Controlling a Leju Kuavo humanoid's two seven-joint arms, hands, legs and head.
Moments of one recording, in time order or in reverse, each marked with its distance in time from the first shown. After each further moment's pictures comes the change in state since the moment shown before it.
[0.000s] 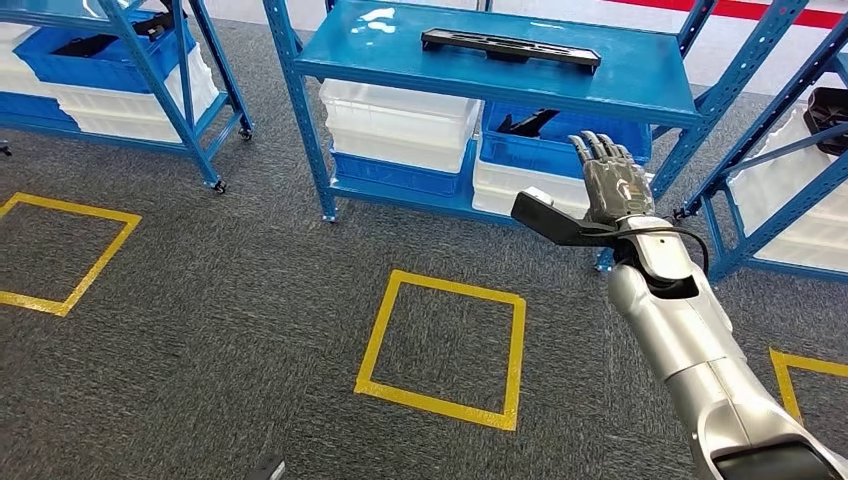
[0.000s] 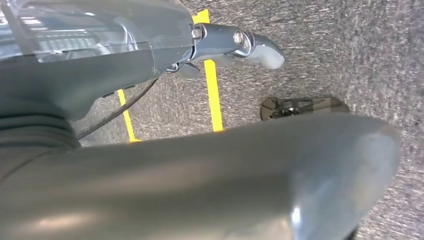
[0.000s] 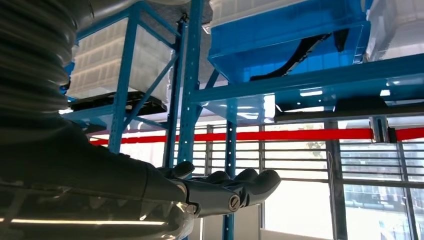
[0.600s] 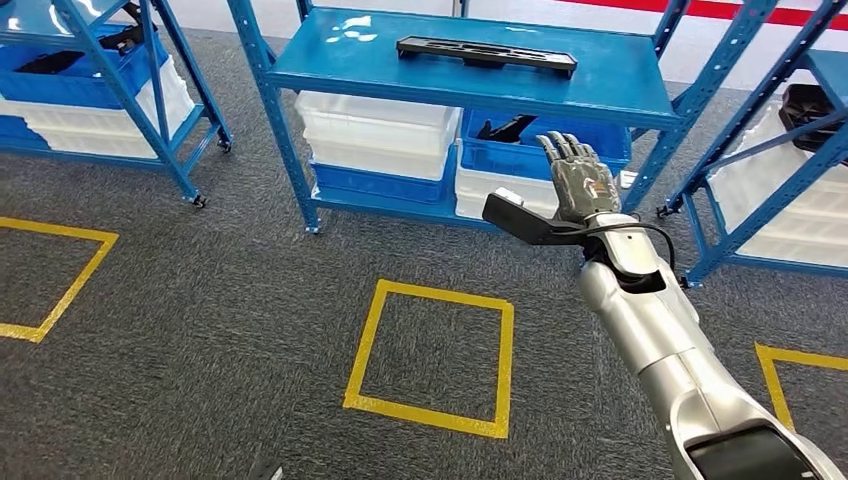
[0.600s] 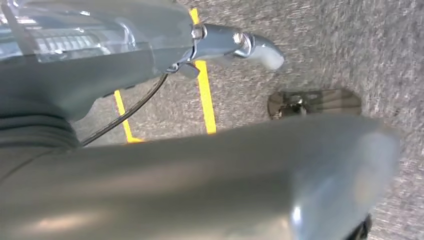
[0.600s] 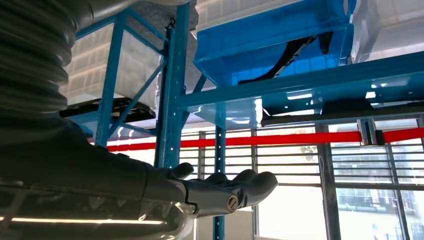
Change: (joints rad) left arm 0.004 0.004 -0.001 0.000 -0.002 0.000 -0.008; right arm 0.013 0.036 0.007 0.006 -0.015 -0.005 -0.004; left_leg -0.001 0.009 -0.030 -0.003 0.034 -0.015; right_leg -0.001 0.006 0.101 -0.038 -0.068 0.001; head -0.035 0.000
